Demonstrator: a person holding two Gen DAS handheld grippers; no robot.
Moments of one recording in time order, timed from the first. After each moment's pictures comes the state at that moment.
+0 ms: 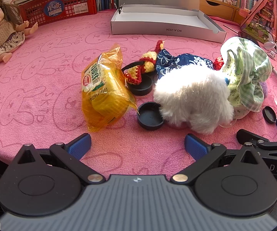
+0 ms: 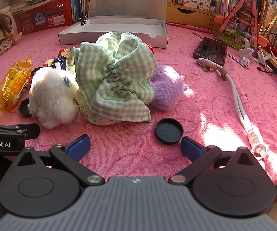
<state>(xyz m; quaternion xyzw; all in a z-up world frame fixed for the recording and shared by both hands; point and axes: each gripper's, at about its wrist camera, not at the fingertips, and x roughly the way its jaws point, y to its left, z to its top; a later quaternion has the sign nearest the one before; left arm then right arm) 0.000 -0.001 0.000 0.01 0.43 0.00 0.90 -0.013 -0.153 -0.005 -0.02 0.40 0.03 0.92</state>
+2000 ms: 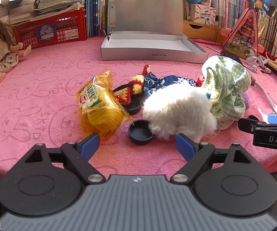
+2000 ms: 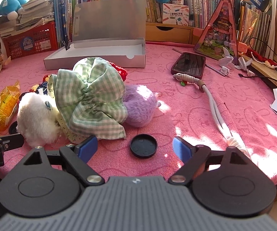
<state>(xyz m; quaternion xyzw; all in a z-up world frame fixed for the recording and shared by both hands) -0.021 0.003 0.008 0.00 0.34 -0.05 0.94 -0.020 -0.180 0.001 0.01 0.34 -0.02 0.94</state>
